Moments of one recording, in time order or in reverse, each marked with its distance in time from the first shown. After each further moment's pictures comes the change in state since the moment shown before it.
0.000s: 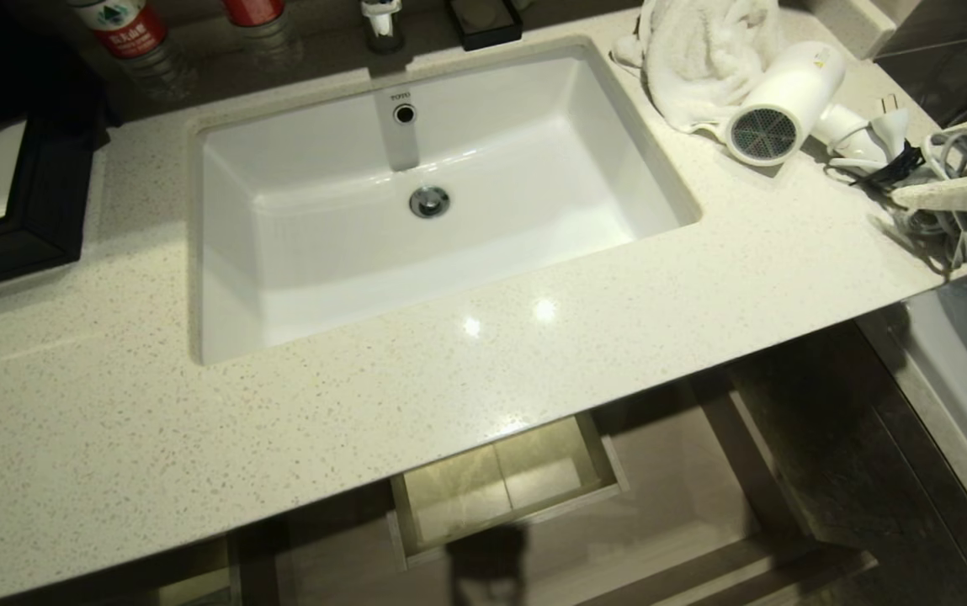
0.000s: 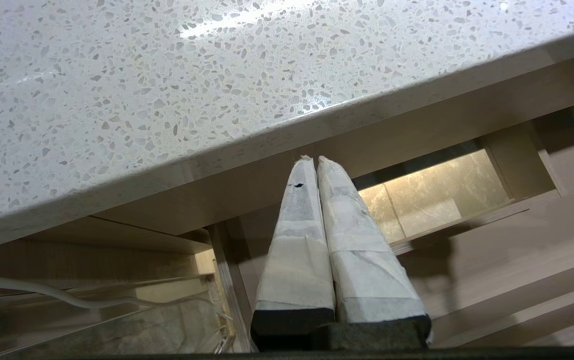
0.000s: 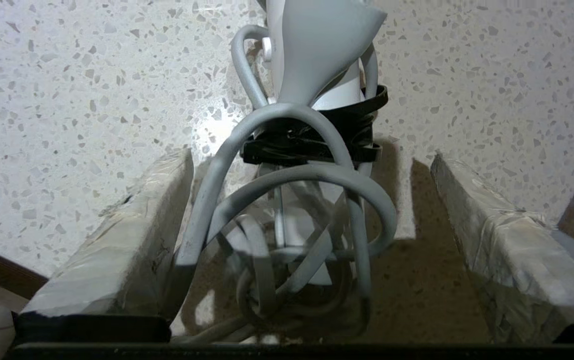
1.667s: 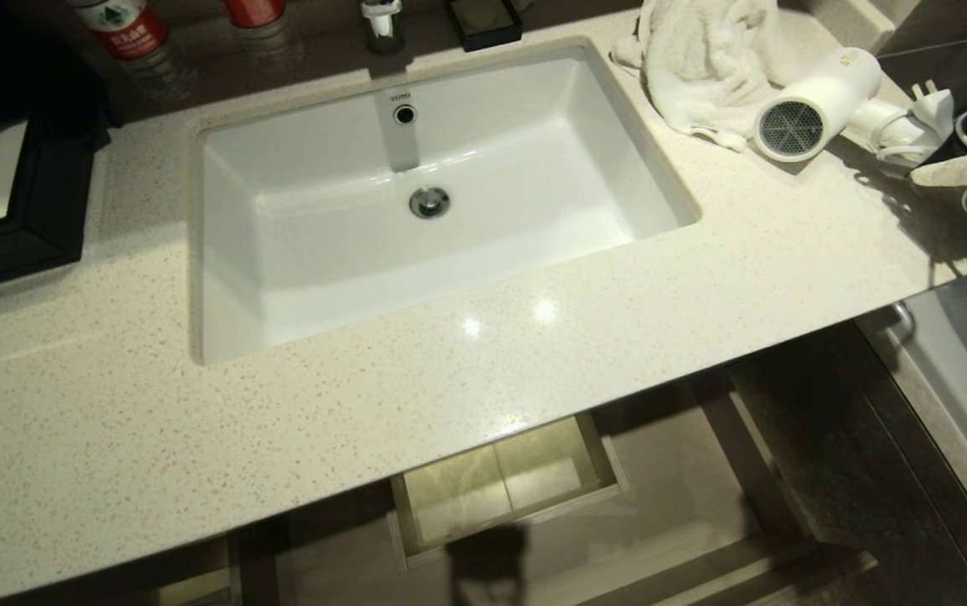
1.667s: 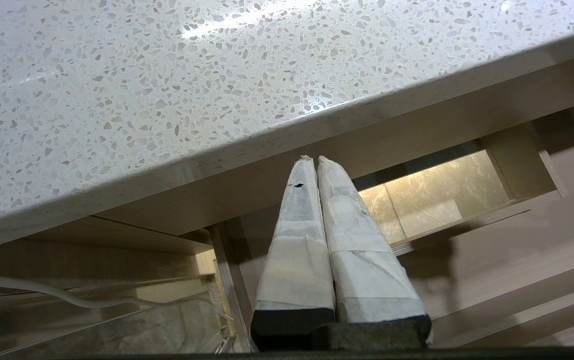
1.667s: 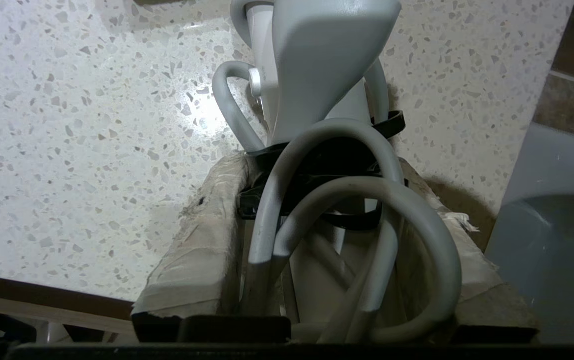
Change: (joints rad) left arm 0.000 0.000 0.000 0.000 0.000 0.000; right arm 0.043 -0.058 0.010 0.009 -0.227 0.227
